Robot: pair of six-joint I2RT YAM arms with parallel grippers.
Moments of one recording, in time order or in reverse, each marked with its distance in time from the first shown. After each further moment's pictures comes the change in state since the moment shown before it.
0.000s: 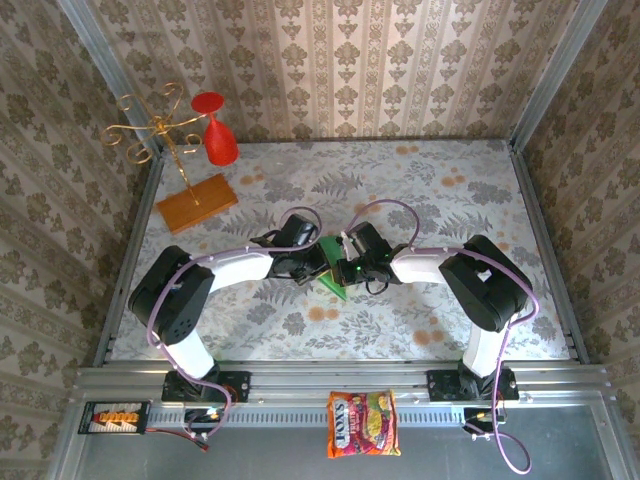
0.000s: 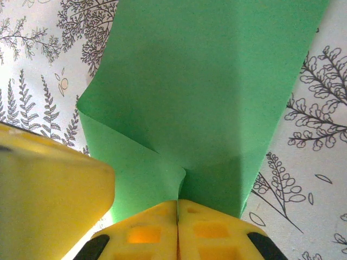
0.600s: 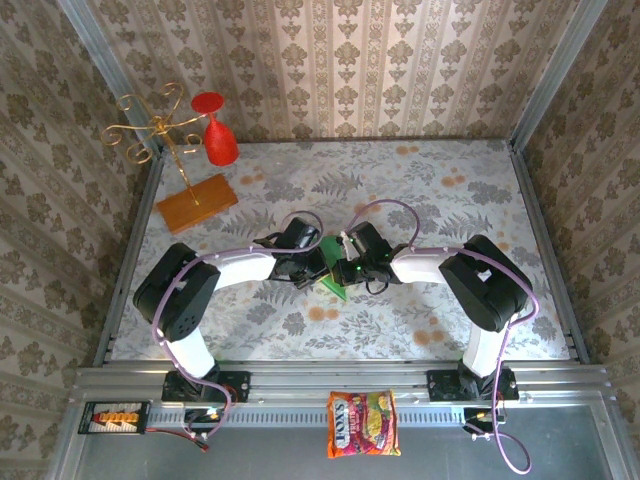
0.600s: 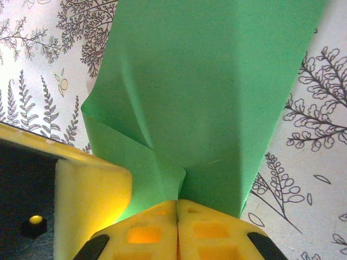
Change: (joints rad) left arm -0.006 0.033 -0.006 -0.008 -0.009 -0.003; right arm -0.002 0.000 0.000 0.000 0.000 0.000
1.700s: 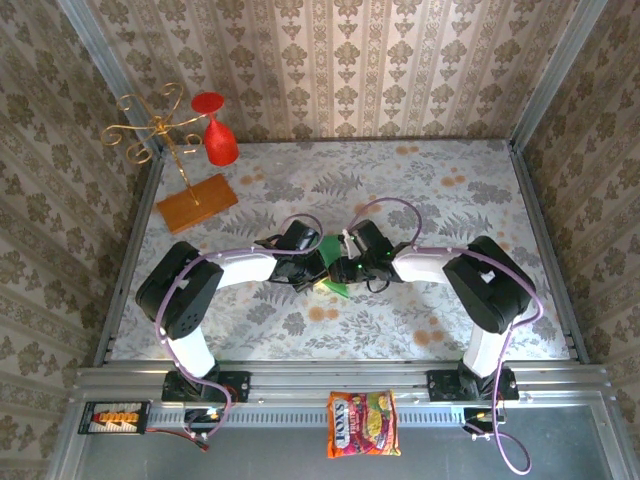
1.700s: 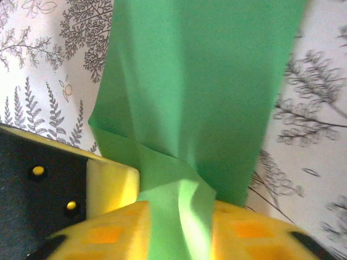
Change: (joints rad) left arm 0.000 0.021 -0.011 -0.005 -0.006 -0.011; right arm -0.013 -0.036 0.008 -0.043 0.004 0.021
